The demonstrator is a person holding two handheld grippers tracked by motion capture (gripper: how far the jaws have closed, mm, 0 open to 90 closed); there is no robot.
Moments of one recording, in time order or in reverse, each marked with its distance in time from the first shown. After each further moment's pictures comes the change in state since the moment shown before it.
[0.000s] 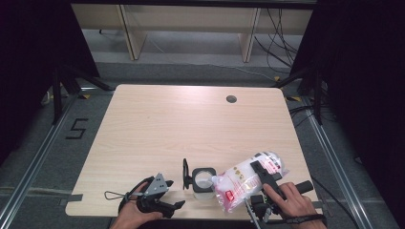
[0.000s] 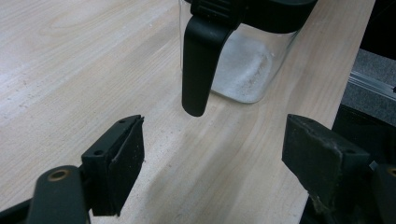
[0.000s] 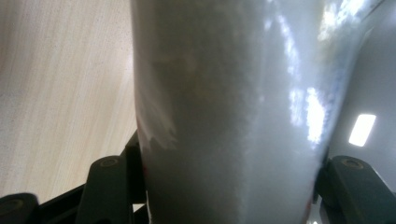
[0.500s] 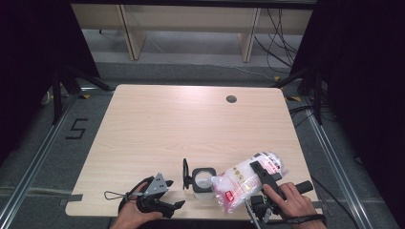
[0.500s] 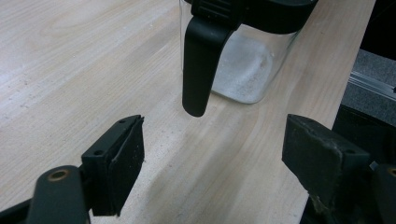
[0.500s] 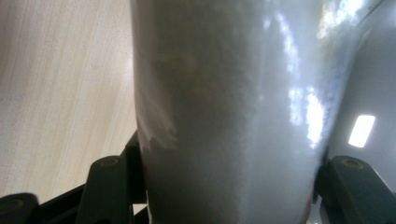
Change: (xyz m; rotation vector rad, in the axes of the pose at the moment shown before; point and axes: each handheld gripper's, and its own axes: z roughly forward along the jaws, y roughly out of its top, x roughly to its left) left arm 0.001 0.000 -0.001 0.000 0.014 0.028; right arm 0.001 0.000 -0.001 -0.012 -0.002 0.025
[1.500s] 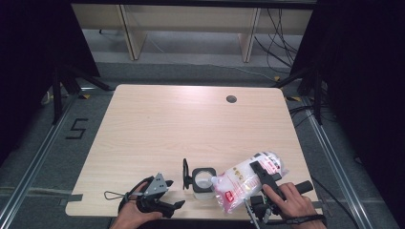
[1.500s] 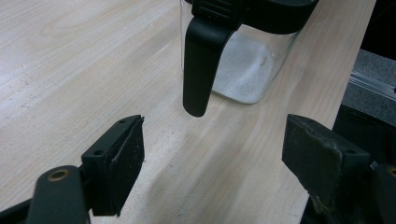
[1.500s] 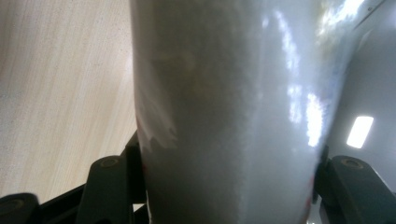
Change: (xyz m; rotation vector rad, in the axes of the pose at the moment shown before) left arm 0.001 0.000 0.000 -0.001 0.002 0.018; right arm 0.000 0.001 -0.001 0.013 0.003 -0.006
